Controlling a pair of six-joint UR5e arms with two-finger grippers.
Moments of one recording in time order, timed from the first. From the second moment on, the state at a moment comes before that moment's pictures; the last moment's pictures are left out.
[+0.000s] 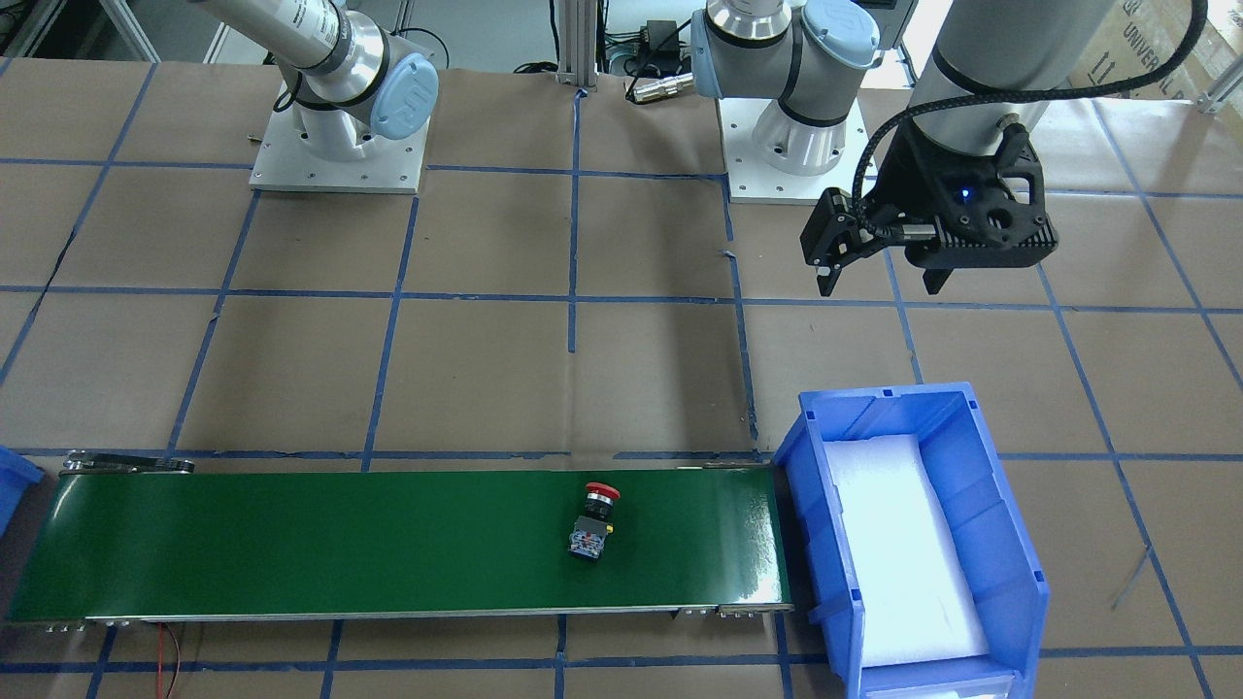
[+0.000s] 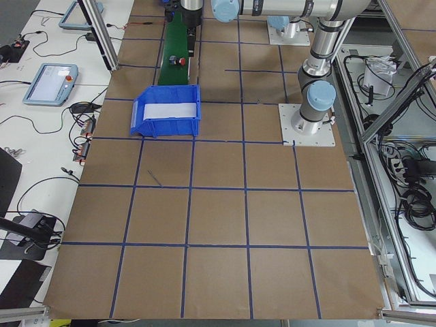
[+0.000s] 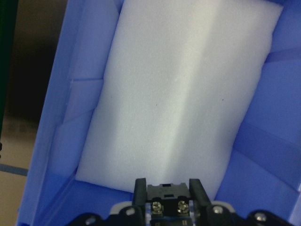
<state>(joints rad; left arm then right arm) -1.55 -1.62 -1.50 -1.55 1.61 0.01 0.90 -1.01 1.29 -1.91 -1.59 -0.92</state>
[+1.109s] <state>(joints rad) -1.56 -1.55 -1.51 -1.57 1.61 -0.05 0.92 -0.94 1.24 -1.96 -1.56 -0.92</state>
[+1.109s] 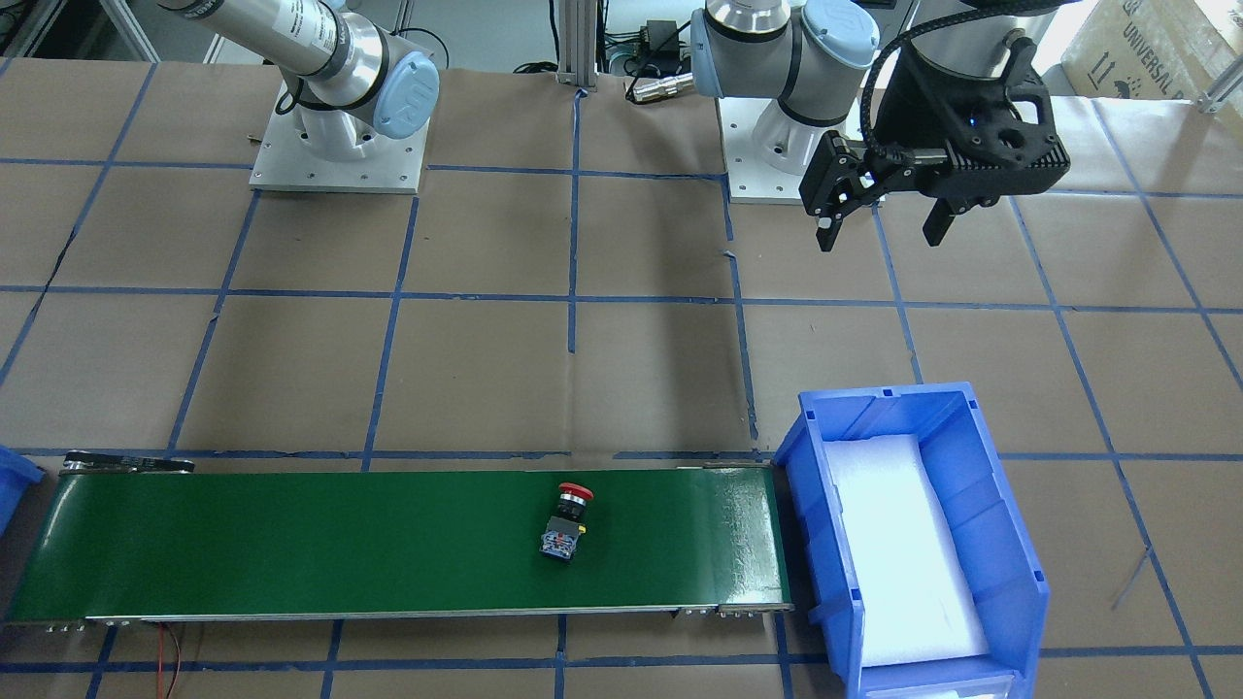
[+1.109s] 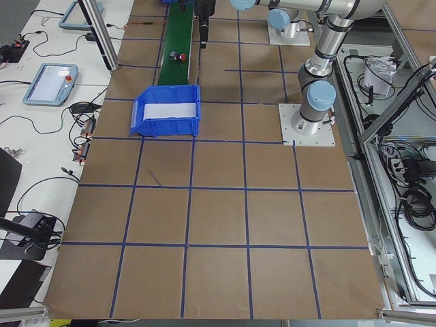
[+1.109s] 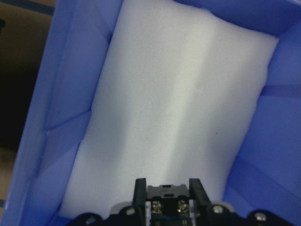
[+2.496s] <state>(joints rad) -1.56 -1.55 -1.50 -1.59 1.60 -0.04 0.93 -0.83 1.24 -2.06 -1.52 -0.92</state>
